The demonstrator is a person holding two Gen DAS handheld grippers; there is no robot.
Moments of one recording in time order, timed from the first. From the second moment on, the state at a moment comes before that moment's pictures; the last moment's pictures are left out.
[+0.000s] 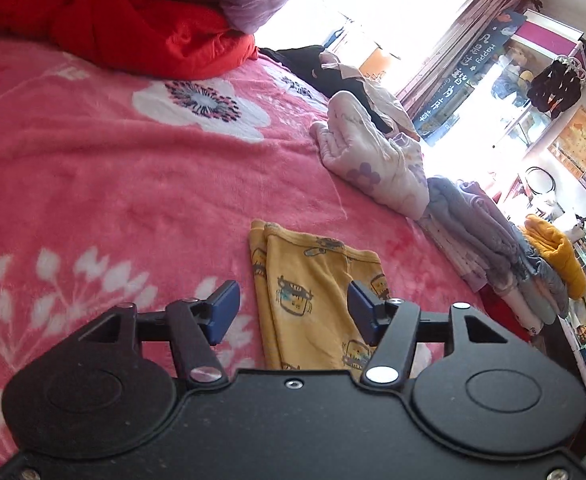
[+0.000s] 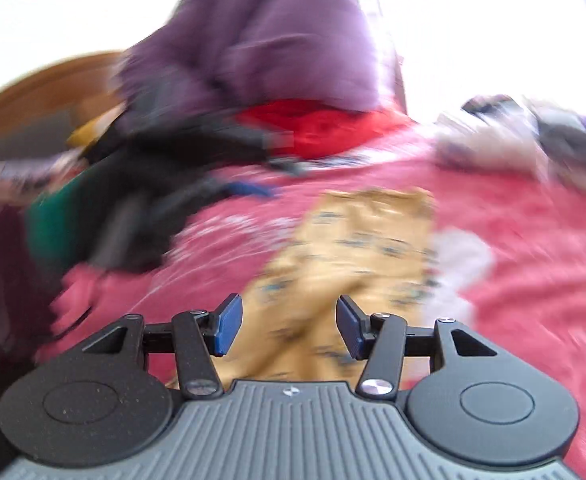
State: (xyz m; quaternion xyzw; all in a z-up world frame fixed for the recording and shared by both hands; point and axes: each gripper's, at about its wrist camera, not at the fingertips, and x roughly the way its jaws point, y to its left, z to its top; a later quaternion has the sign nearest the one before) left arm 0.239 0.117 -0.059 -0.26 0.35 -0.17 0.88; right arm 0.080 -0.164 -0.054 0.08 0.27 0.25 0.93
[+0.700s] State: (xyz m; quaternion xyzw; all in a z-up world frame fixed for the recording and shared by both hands) left arm 0.302 0.128 -0.098 -0.31 0.38 -0.22 0.84; right arm 0.271 -0.263 -0.117 0.35 0.37 0.25 0.82
